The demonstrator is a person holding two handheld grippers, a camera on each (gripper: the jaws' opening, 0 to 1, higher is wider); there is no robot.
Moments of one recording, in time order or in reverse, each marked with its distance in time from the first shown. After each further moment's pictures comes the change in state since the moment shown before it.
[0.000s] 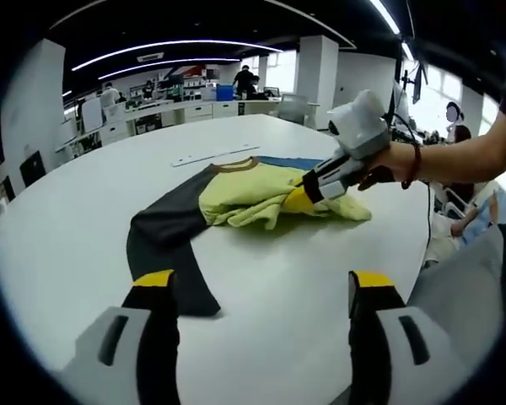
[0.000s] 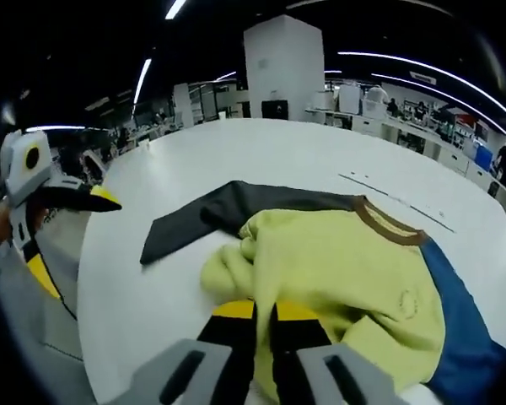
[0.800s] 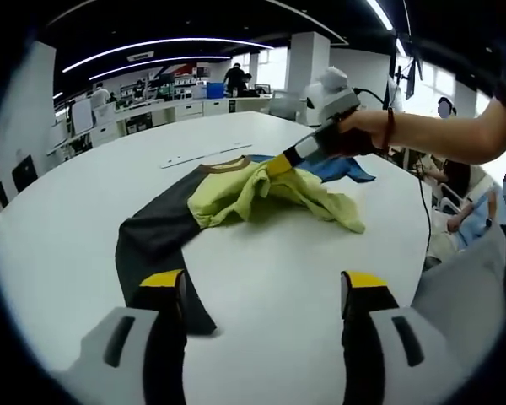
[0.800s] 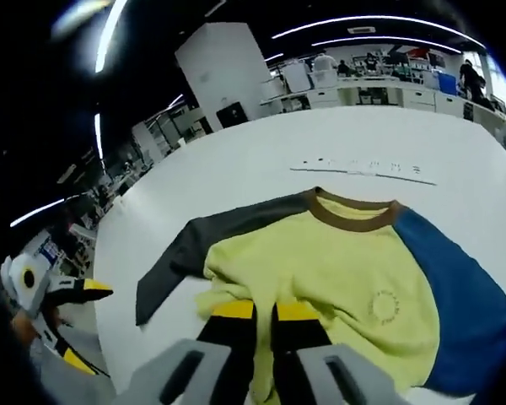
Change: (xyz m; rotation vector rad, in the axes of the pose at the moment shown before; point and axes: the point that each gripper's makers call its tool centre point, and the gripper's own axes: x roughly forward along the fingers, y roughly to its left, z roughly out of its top) left arm 0.023 -0.001 0.007 0.019 0.015 -0.040; right arm 0.014 -0.064 0.017 0.376 0.023 -0.008
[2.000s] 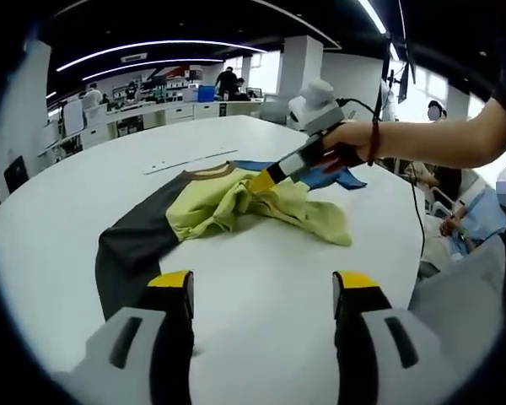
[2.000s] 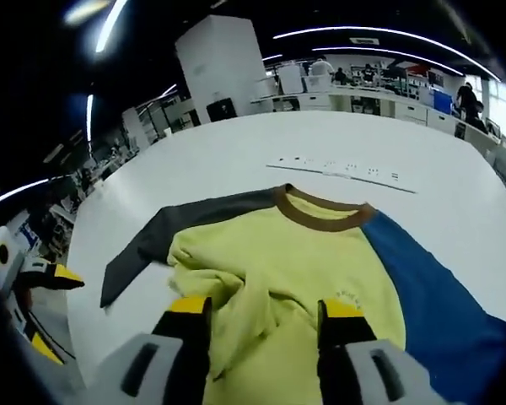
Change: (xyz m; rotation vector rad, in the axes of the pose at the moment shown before) left arm 0.019 -0.026 0.011 0.000 -0.026 -0.060; right arm -0.018 -0.028 -0.009 -0.120 -0.020 -0.105
